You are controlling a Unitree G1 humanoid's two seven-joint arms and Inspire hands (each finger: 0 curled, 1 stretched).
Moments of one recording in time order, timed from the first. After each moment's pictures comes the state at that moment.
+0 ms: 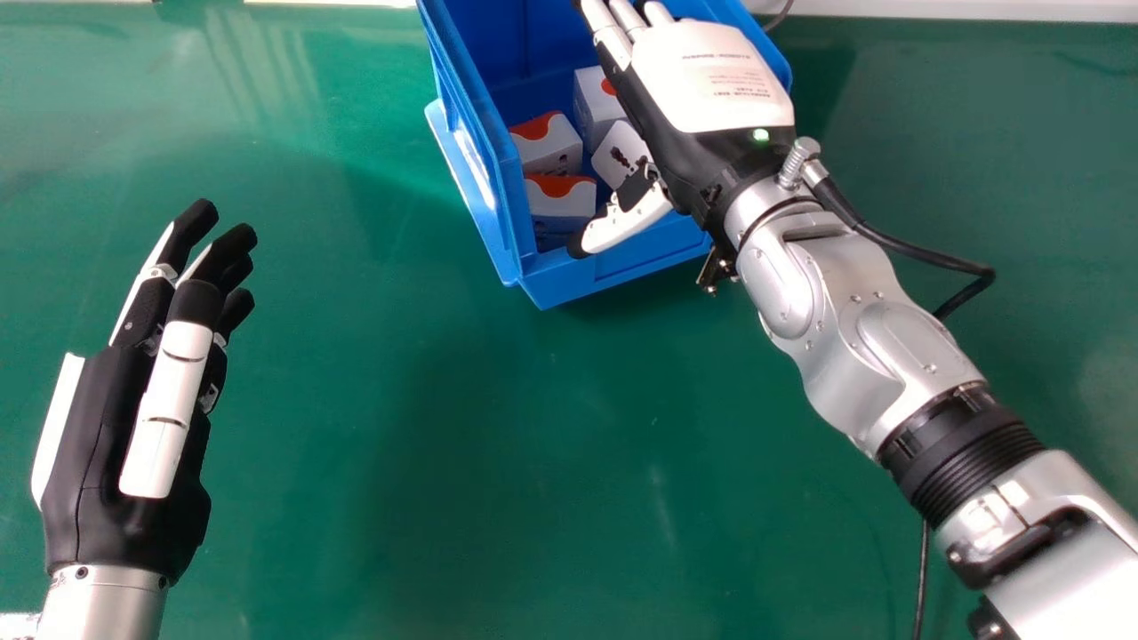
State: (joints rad) left arm 0.28 0.17 0.30 -0.07 -0.35 -0.29 -0.35; right arm -0.81 -0.22 0.49 0.63 -0.80 0.07 -0.10
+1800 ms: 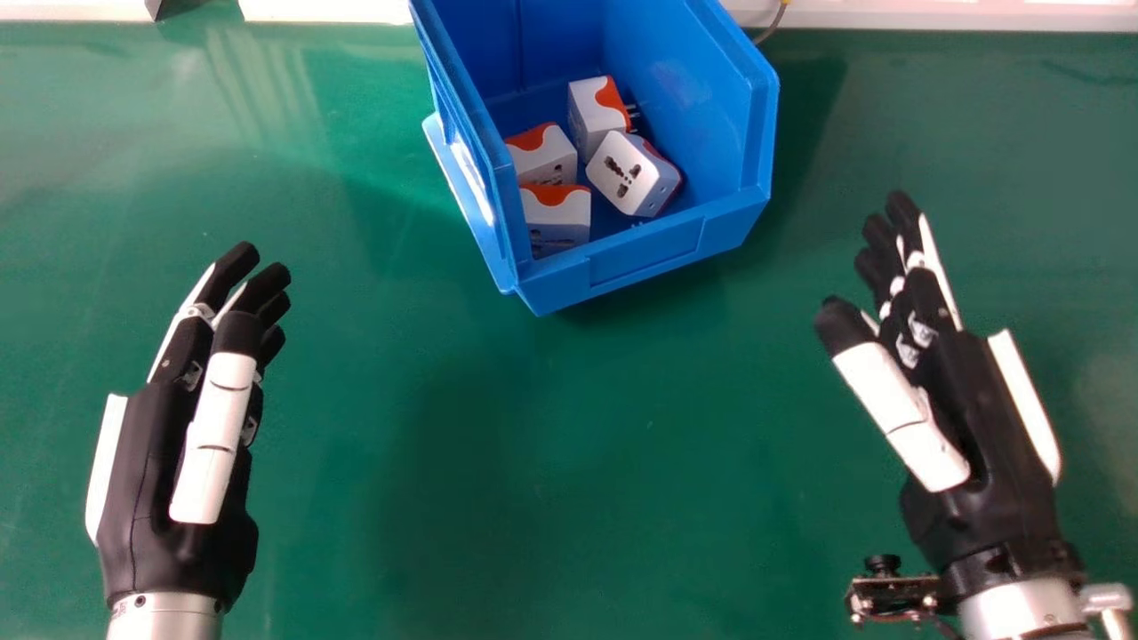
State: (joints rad) left arm 0.31 0.05 0.24 -0.07 -0.31 -0.32 -0.28; right arm 0.32 -0.08 0.02 -0.22 0.15 -0.14 0.13
